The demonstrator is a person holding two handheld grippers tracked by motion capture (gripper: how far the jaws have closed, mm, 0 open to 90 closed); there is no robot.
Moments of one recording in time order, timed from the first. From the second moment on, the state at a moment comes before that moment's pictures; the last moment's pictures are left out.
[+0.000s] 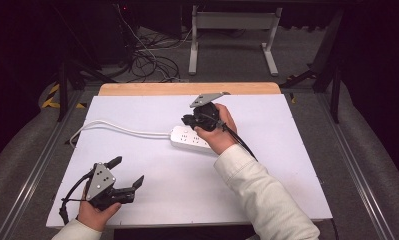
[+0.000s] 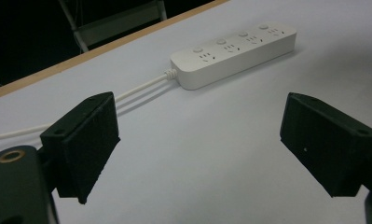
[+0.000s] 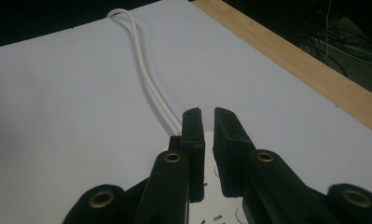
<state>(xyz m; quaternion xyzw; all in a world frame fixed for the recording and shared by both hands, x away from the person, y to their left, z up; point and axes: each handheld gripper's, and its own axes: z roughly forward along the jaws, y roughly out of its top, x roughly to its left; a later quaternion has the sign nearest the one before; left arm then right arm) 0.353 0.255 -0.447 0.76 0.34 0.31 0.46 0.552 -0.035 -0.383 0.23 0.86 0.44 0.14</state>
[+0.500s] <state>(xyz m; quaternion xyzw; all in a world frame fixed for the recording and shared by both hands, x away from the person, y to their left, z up) 0.354 0.256 -0.446 0.76 0.34 0.31 0.47 0.539 -0.059 -0.368 0.22 0.84 0.48 0.13</state>
